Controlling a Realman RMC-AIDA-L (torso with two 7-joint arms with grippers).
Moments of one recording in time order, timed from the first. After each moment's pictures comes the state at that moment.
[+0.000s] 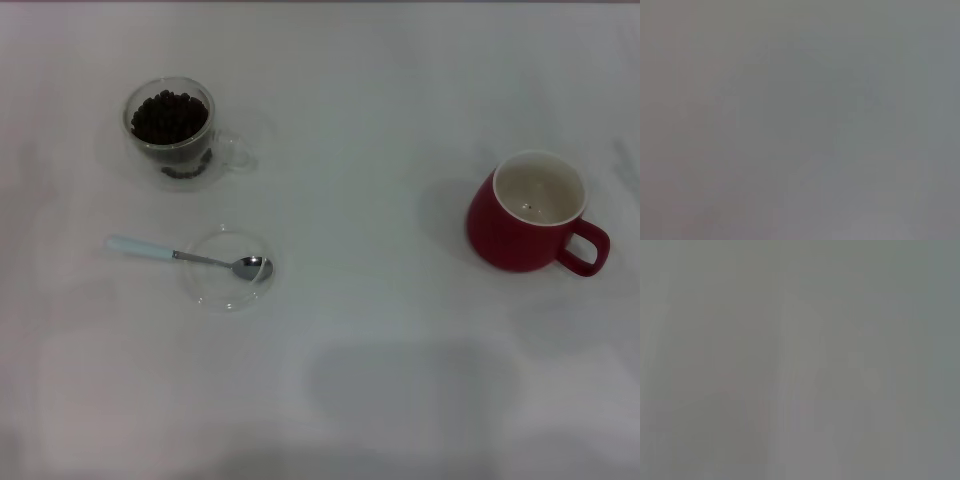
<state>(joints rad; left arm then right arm) -0.38 -2.08 2.83 -0.08 -1.57 1.26 -0.31 0.17 2.00 -1.76 -0.08 0.17 -1.61 0.29</state>
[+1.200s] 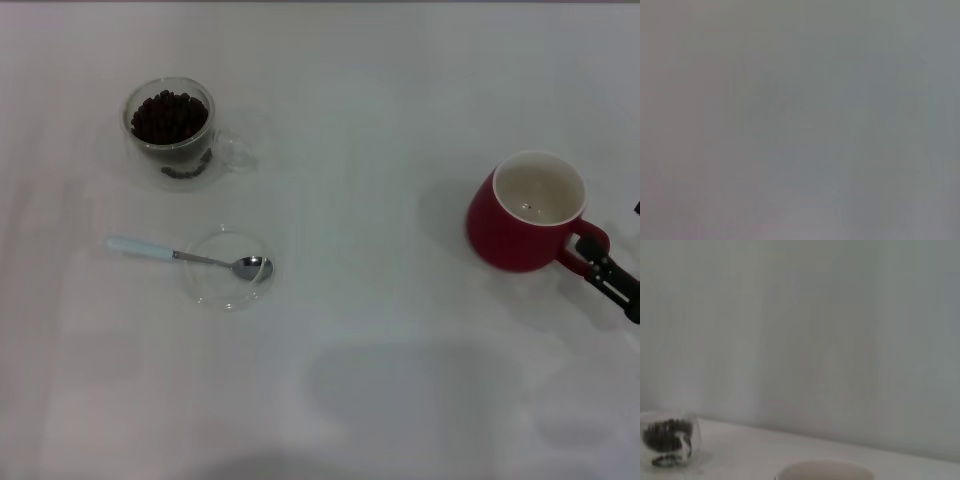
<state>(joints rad) -0.26 -2.08 2.84 -0.02 -1.39 1.42 -0.25 0.08 2.01 -1.84 0.03 -0.14 -1.60 0.34</state>
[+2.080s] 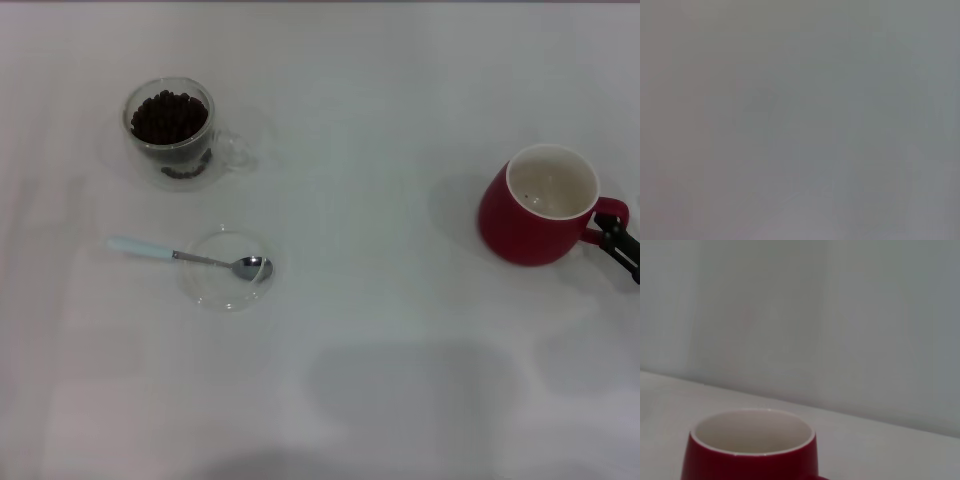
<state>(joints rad) -0.27 -2.08 2.84 -0.01 -1.39 1.41 -0.25 0.10 2.01 -1.73 -0.06 -0.12 -1.33 0.27</state>
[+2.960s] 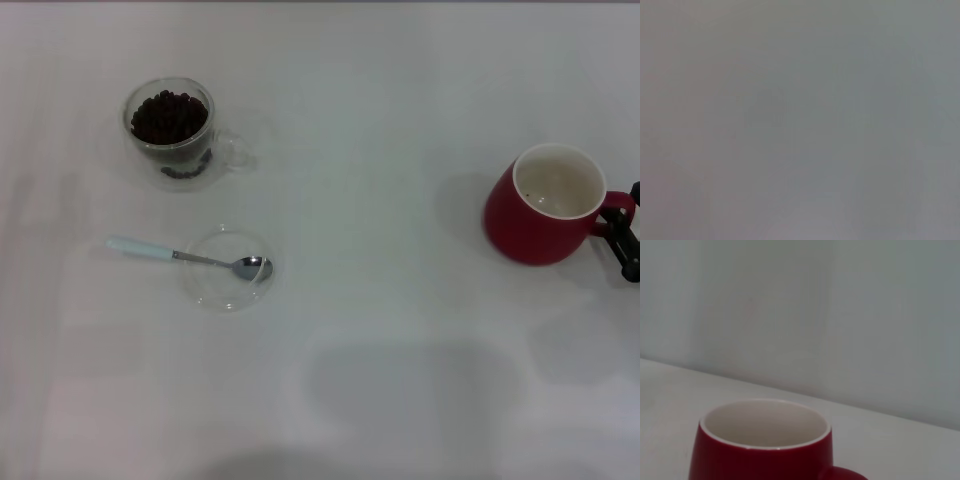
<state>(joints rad) -0.28 -2.08 2.83 -0.02 -1.41 1.41 -0.22 0.11 2.01 -1.74 -0.10 -0.13 -1.26 0.27</state>
